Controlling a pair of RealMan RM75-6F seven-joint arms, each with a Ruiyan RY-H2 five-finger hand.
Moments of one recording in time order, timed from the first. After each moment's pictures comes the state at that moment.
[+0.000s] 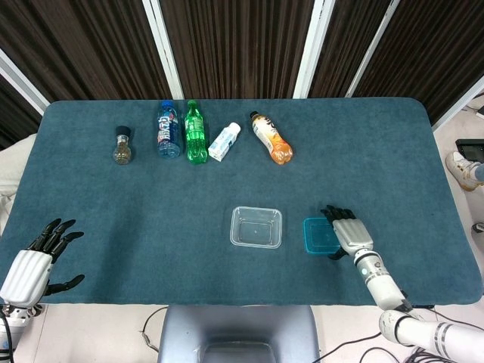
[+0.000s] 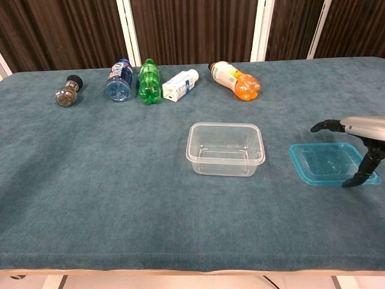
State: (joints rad) left arm -0.16 -1.11 0.01 -1.56 1.66 1.52 -0.11; right arm 0.56 -1.40 0.13 -1.52 -0.88 0.82 -0.42
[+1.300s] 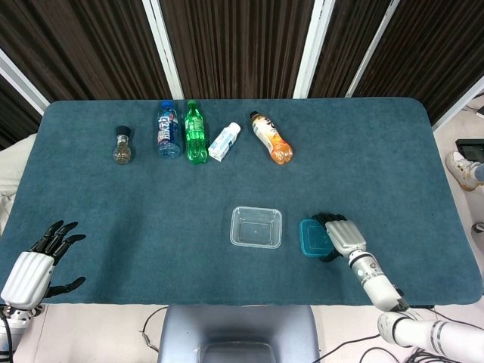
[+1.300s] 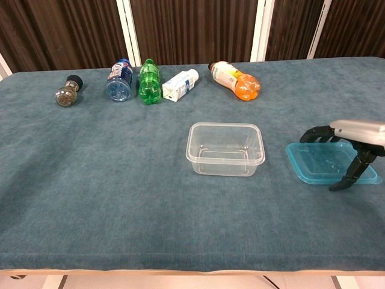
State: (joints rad) left arm -0.16 -1.11 0.02 -1.56 1.67 1.51 -0.11; right arm 0.58 -1.40 0.08 -1.50 -1.00 0.85 -0.27
